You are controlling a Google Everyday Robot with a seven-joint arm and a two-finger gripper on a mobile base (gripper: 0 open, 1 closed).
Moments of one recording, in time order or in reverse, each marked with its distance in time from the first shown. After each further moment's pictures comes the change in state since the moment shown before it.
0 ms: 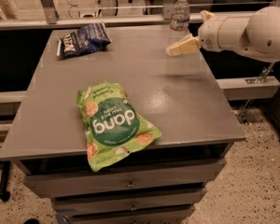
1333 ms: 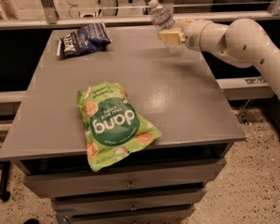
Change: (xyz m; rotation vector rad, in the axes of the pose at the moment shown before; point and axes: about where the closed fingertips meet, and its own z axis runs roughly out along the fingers) arm -0.003 -0.006 0.066 0.000 -0.142 0.233
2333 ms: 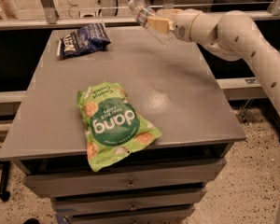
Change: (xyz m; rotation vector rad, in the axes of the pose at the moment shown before) arm -0.047 0.023 0.023 -0.081 -0.126 0.045
